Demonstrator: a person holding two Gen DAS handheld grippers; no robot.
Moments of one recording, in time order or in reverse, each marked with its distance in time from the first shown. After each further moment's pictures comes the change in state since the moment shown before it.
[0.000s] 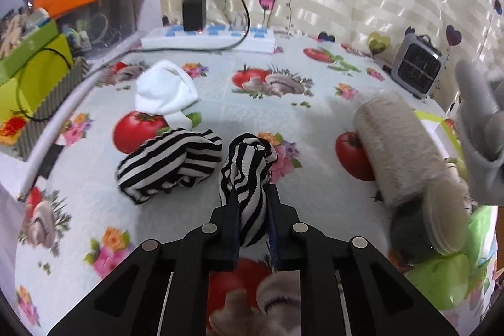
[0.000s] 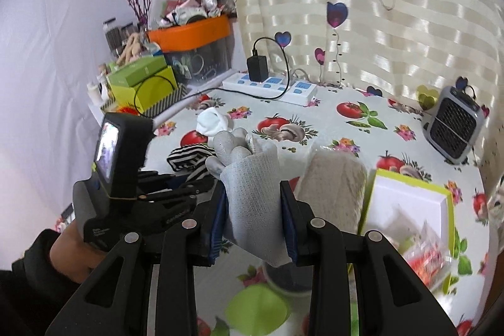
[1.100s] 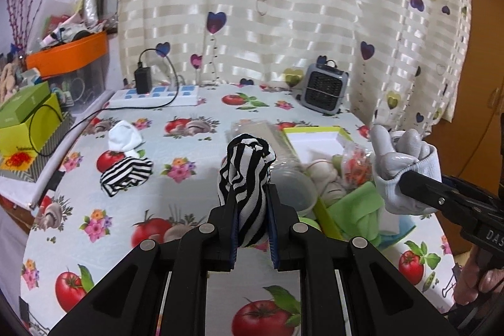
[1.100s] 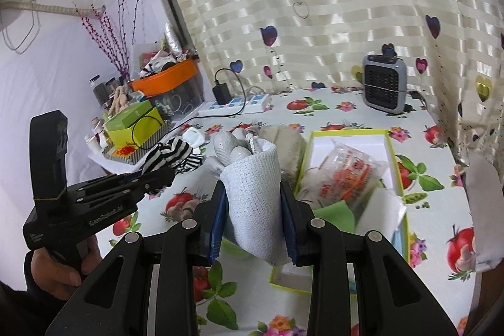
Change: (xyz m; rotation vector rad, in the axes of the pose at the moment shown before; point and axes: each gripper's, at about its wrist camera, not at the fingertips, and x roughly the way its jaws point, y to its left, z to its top) left arm -0.143 -0.094 -0.043 0.116 -0.201 -0.149; right arm -0.115 -0.043 -0.079 0.223 -0.161 -0.049
